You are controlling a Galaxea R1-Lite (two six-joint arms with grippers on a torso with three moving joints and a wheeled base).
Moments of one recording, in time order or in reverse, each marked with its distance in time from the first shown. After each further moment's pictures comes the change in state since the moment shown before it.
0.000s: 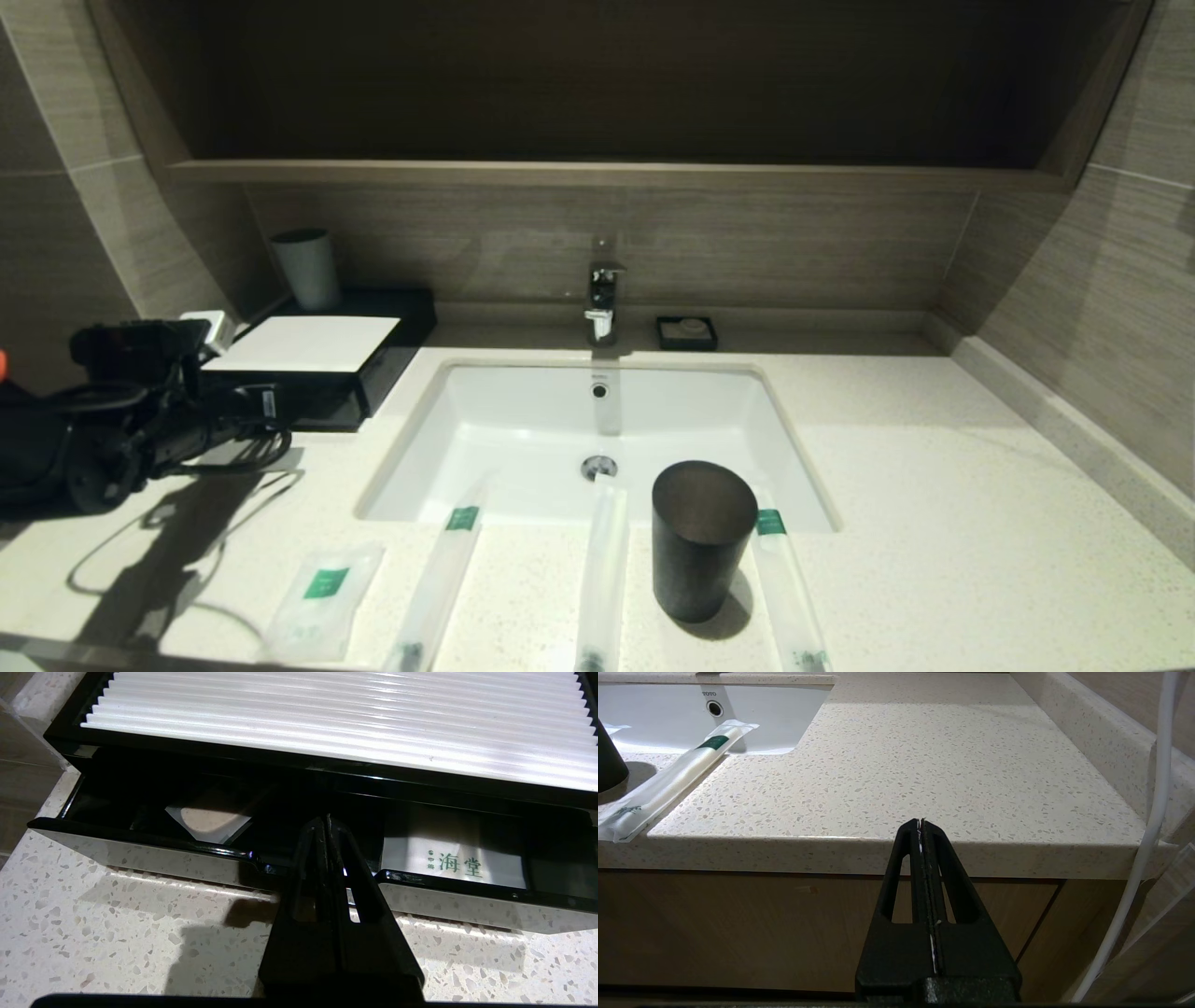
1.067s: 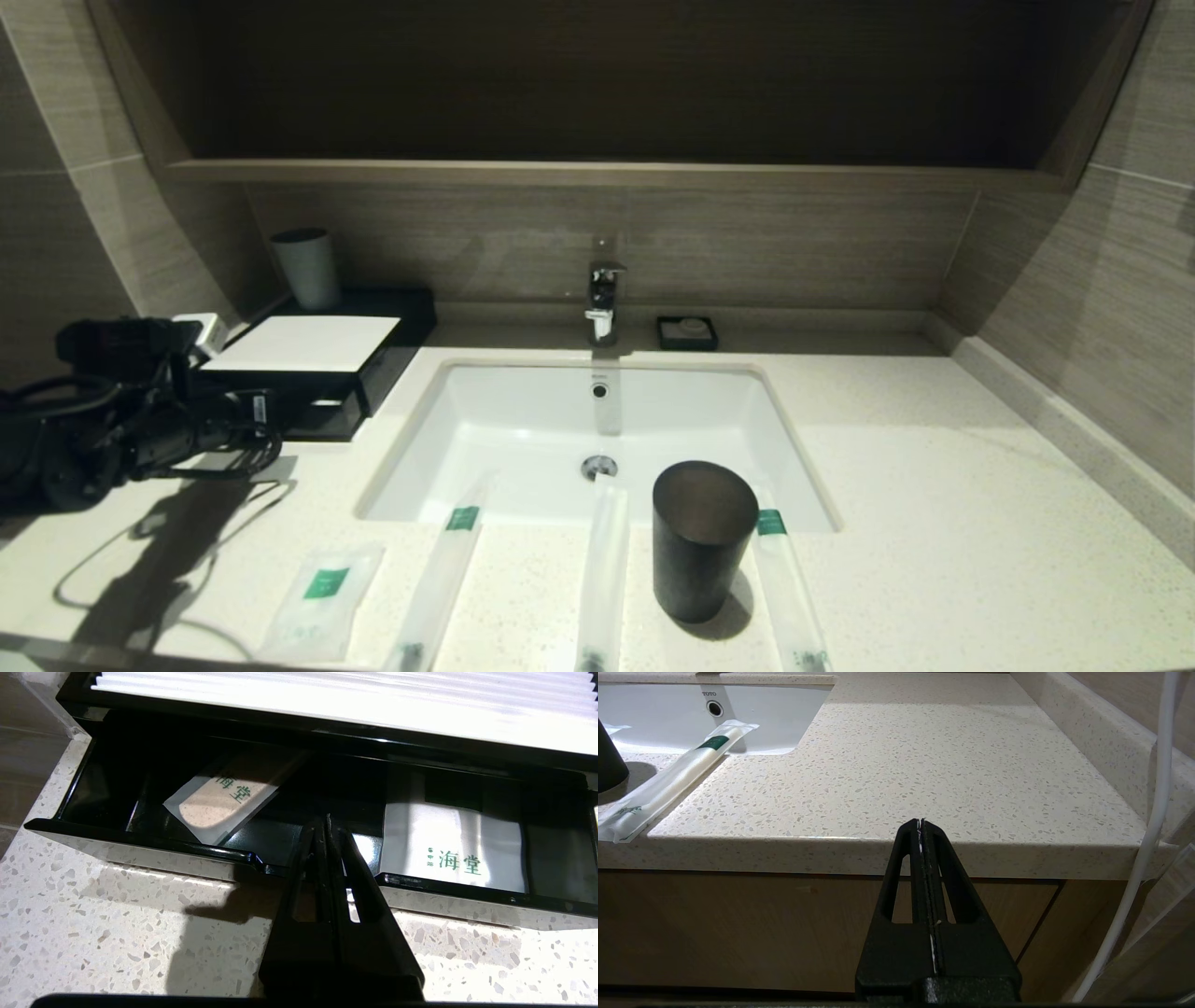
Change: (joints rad) left arm 0.001 -0.063 0.003 0.113 0.002 0.001; right arm 0.000 0.000 0.000 0.000 0.000 0.000
